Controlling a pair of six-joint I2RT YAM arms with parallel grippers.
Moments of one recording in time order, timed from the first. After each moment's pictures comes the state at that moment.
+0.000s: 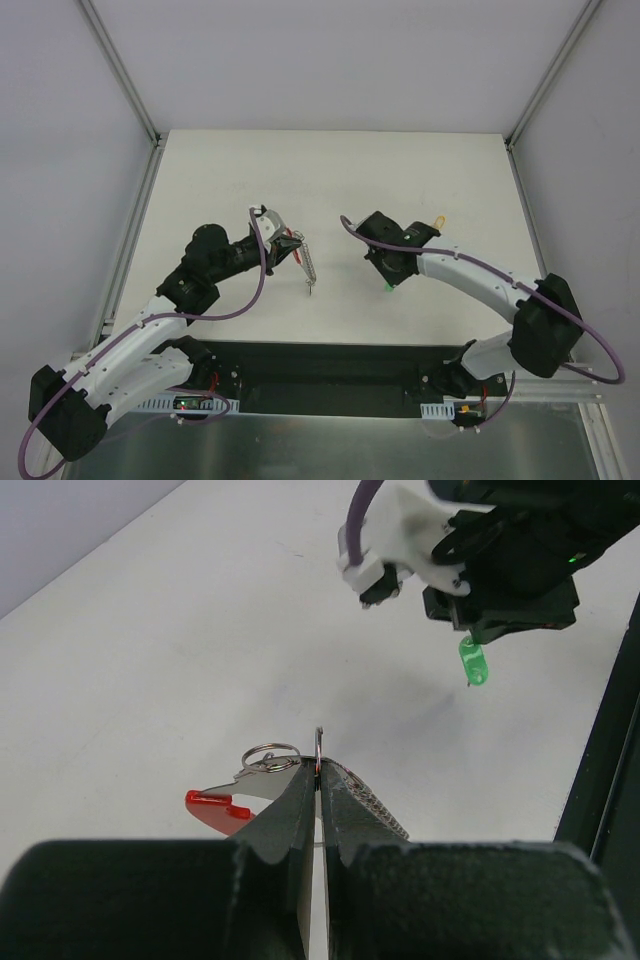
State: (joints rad) left arm -0.60 0.82 0.60 0.07 0.42 0.10; right arm 0.81 1.39 1.05 -0.91 0.29 0.08
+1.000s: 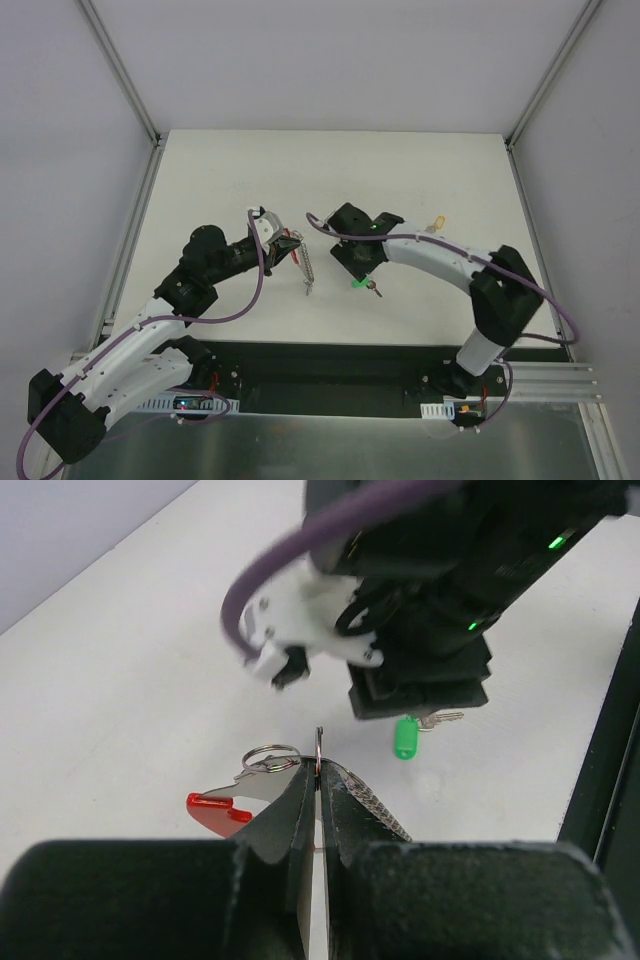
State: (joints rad) left arm -0.60 0.80 0.60 0.06 0.42 0.12; right arm 0.85 1.75 1.27 -0.84 0.23 -0.03
